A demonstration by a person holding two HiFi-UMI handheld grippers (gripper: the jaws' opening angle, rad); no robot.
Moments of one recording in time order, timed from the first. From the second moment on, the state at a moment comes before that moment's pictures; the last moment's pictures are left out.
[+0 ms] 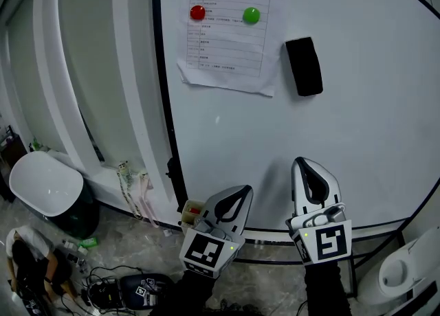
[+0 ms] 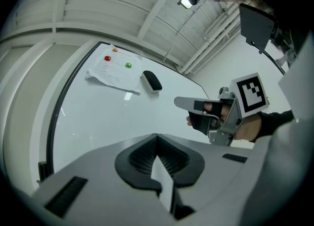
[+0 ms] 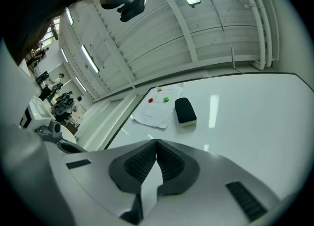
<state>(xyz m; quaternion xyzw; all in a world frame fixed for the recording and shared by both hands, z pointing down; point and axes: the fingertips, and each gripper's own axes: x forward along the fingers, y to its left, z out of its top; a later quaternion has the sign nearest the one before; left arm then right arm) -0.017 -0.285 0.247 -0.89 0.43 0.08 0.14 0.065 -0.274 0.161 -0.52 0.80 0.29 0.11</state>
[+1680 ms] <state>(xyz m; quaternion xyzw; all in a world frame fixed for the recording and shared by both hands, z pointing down) -0.035 -0.319 0.250 -0.91 0.39 0.08 0.13 0.080 -0.371 0.040 -0.62 0.68 0.39 0.08</state>
